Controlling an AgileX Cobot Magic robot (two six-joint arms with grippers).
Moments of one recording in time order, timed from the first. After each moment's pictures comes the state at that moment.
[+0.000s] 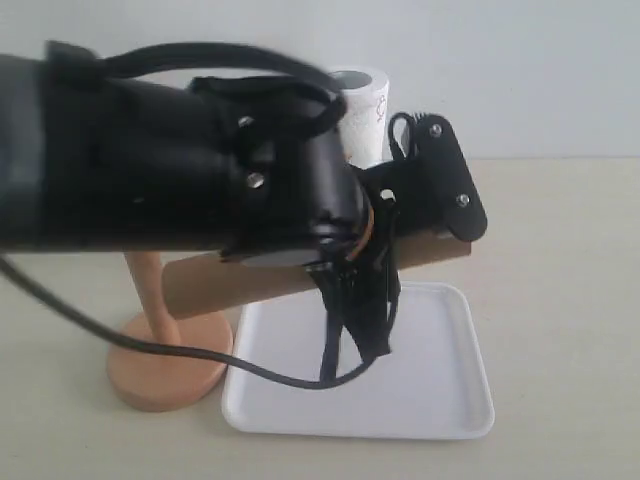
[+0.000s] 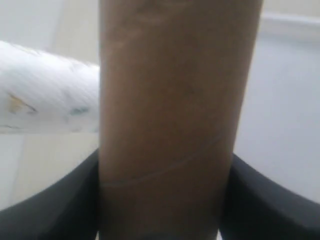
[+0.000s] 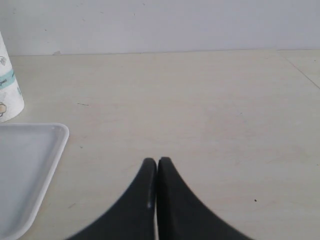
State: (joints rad) left arm -1.05 1.82 -1.33 0.73 0.74 -0.13; right arm -0.01 0.00 0.00 0.03 0.35 0.00
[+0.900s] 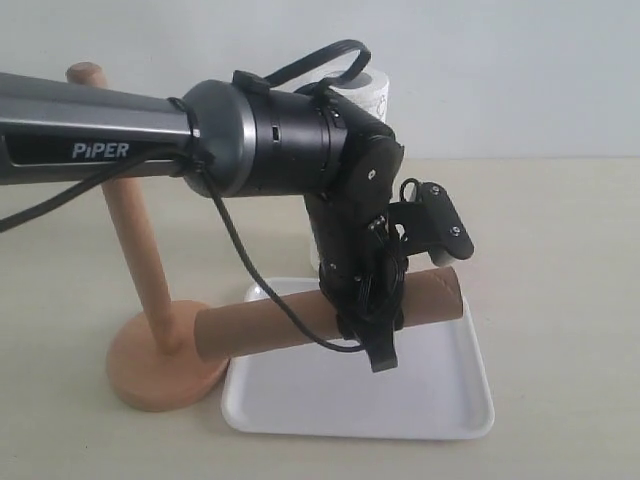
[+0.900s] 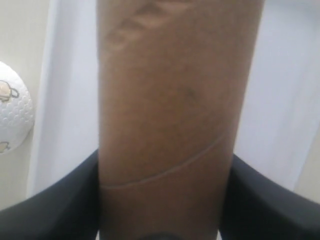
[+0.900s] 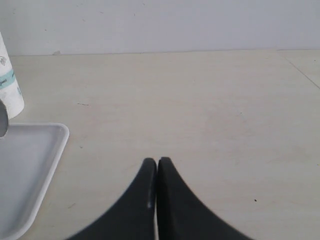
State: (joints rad) left arm -0.88 2.13 -1.64 0.10 0.91 0.48; right arm -0.01 0.00 0.00 0.03 0.35 0.00
